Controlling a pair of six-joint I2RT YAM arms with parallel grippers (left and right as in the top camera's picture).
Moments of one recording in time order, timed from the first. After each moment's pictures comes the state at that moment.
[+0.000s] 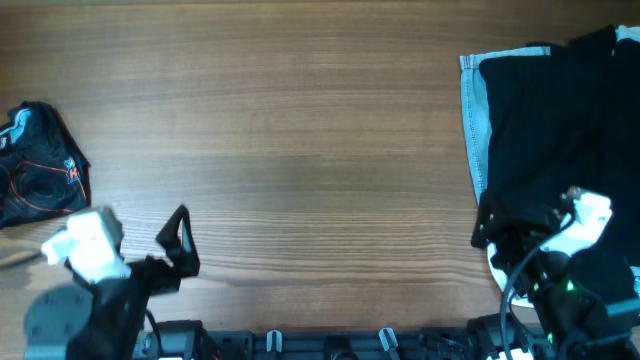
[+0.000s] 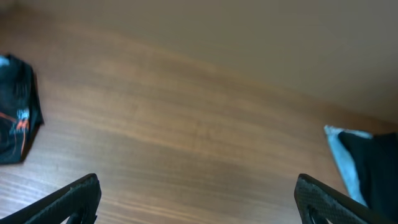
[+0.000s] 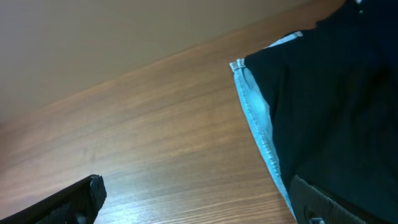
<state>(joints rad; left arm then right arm) 0.01 0.39 1.02 -1.02 0.05 -0.32 0.18 0.42 0.91 -0.95 0.13 0.43</state>
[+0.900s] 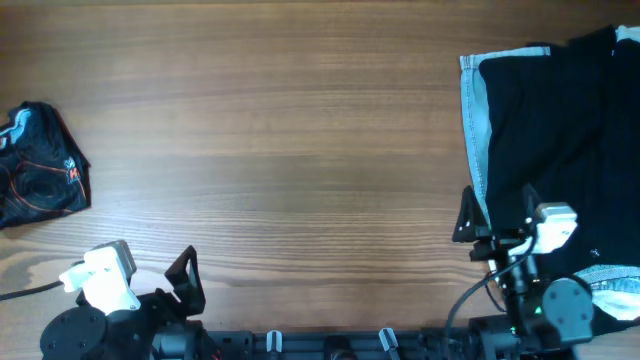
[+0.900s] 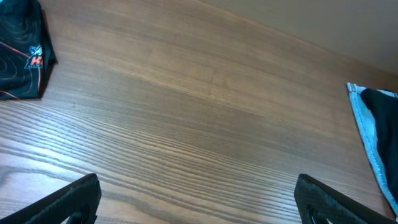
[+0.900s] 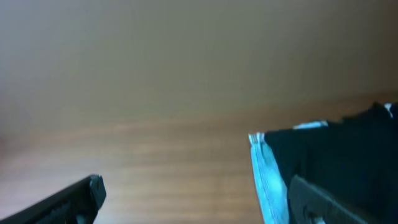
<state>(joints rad) 0.01 0.32 1.02 -1.27 0.05 -0.32 0.10 0.05 0.33 -0.30 0.00 0.16</state>
